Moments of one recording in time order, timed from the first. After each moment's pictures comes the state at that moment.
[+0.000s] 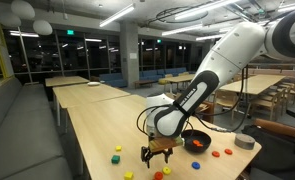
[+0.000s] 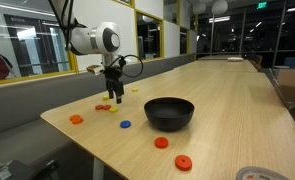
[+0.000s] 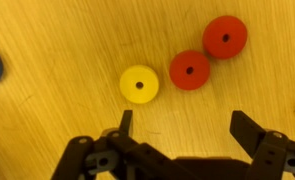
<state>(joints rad) 0.21 0.36 0.08 -2.15 -0.04 2.48 0.80</state>
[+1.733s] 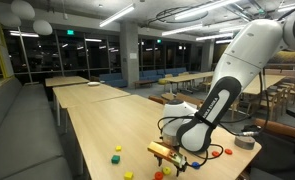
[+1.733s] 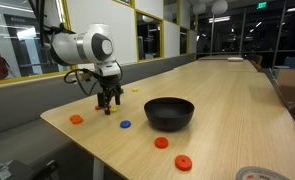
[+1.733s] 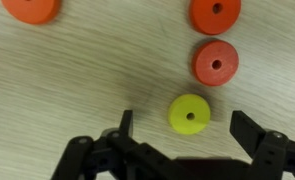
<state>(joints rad) 0.31 0.25 -0.03 -2.43 -0.07 2.75 1.72</state>
